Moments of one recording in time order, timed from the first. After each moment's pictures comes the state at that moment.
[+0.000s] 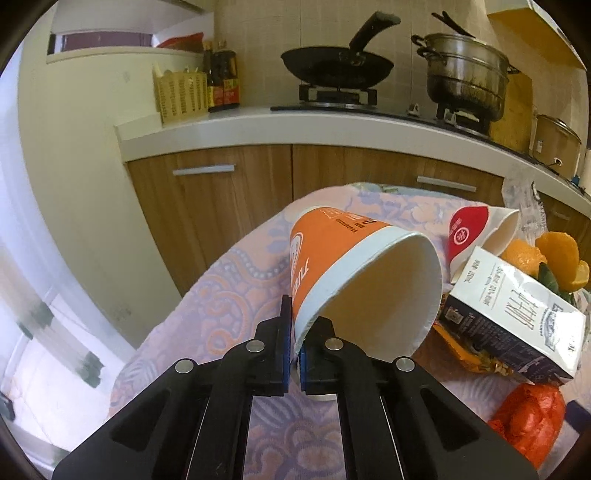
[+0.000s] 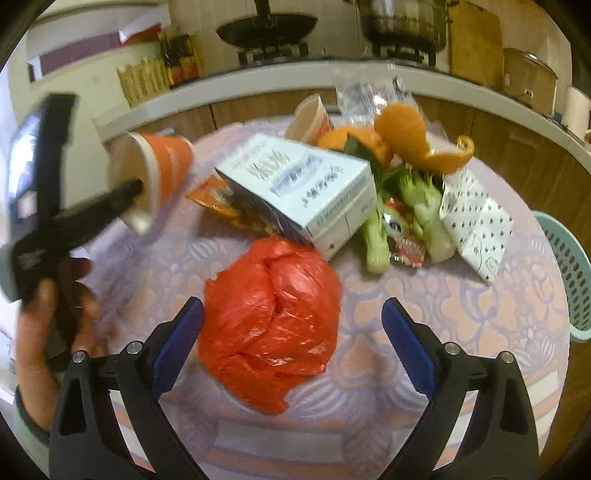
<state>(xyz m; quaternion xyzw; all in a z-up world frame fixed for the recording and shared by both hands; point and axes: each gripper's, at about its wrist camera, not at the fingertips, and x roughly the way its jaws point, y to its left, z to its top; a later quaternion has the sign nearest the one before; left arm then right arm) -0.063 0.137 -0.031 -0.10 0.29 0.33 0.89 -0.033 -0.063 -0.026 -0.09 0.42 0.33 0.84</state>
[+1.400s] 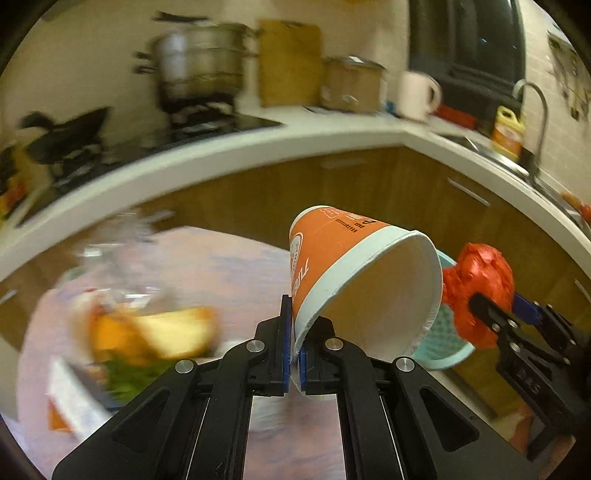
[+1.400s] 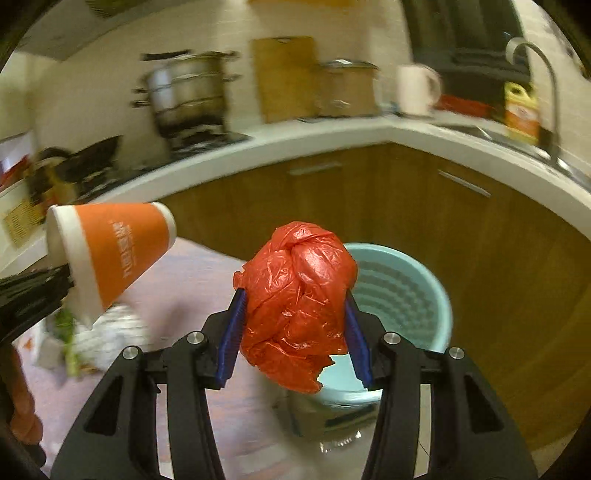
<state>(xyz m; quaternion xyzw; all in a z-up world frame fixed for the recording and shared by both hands) 0.118 -0.162 0.025 0.00 0.35 -0.01 0.94 0.126 -0.362 0.014 0.05 0.33 0.10 0.94</state>
